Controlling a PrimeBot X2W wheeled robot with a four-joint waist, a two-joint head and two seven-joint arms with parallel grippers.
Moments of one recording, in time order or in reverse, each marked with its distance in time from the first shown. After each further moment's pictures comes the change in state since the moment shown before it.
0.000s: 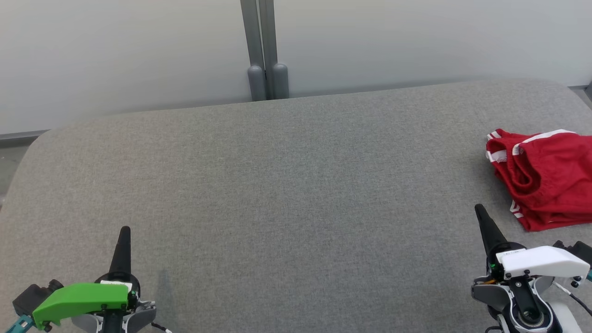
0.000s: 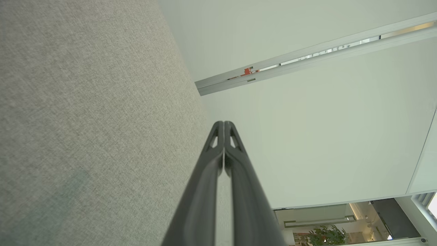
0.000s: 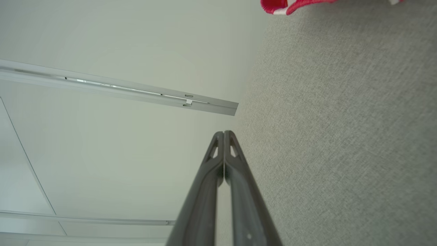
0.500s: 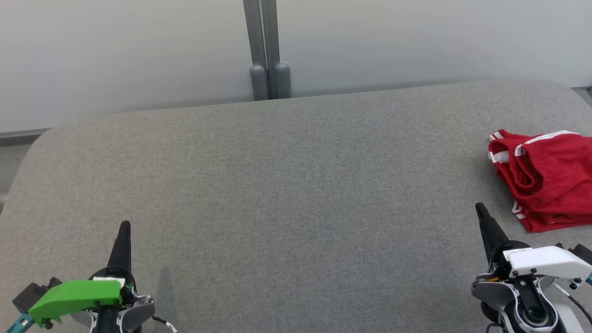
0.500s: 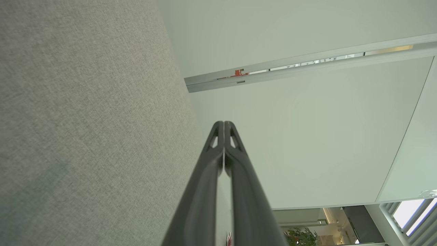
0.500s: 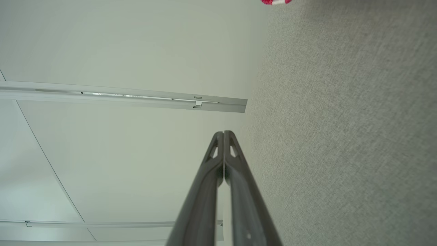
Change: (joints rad) left arm -0.012 0.001 0.005 -0.007 -0.118 0.000 0.032; right arm -0.002 0.010 -0.021 -0.005 0.106 0.000 0.031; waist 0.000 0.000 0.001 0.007
